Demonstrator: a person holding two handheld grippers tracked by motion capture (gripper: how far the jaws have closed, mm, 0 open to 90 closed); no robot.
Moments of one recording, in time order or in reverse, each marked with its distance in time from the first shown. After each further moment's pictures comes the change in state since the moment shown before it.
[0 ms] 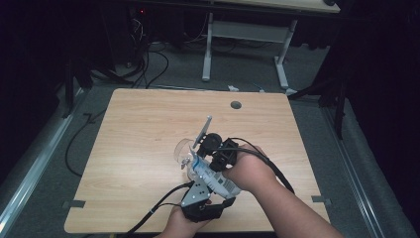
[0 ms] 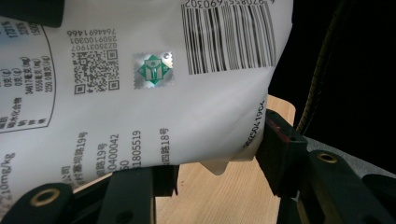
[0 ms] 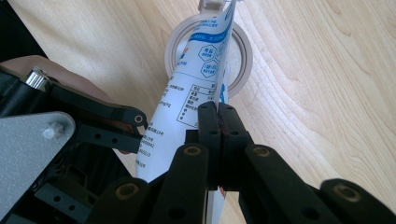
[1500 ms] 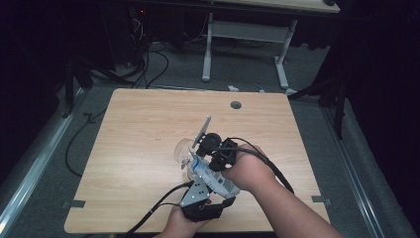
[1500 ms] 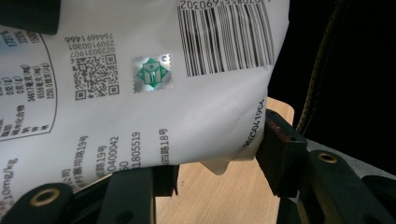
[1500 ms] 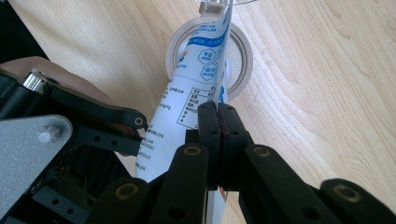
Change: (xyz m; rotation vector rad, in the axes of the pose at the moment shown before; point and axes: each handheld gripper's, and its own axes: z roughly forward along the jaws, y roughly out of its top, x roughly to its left) left arm 0.000 0.001 -0.001 -0.012 -0.006 0.001; right arm 0.001 0.001 -0.001 -0.001 -0.003 -0.006
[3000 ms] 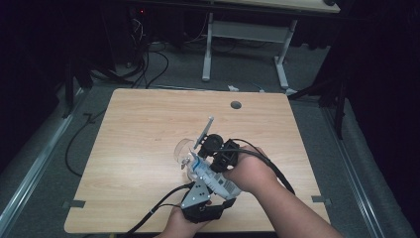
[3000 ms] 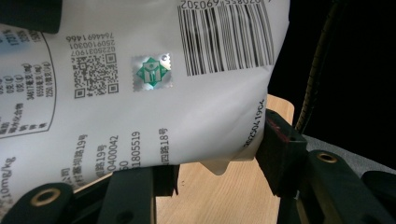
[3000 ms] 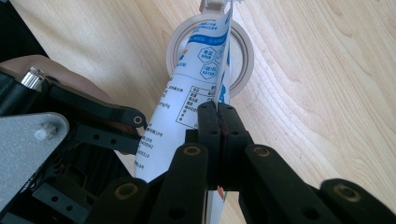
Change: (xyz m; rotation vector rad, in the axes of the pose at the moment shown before) left arm -0.002 -0.004 0.001 0.006 -0.001 0.020; right arm -0.001 -0.005 0.001 -0.015 0.008 0.004
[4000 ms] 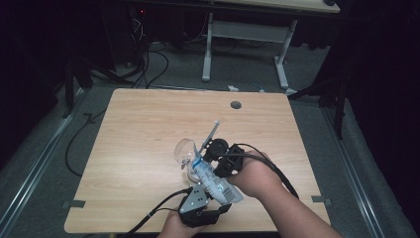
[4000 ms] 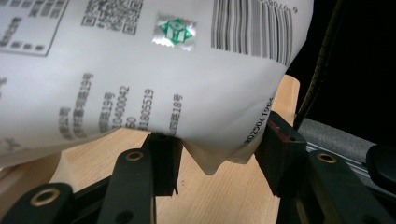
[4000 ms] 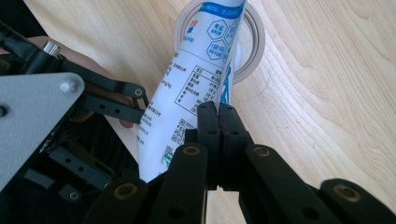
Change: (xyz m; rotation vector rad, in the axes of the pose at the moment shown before) left arm 0.001 -0.020 -0.004 0.059 0.008 0.008; right arm 0.002 -0.014 0.002 0.010 0.029 0.029
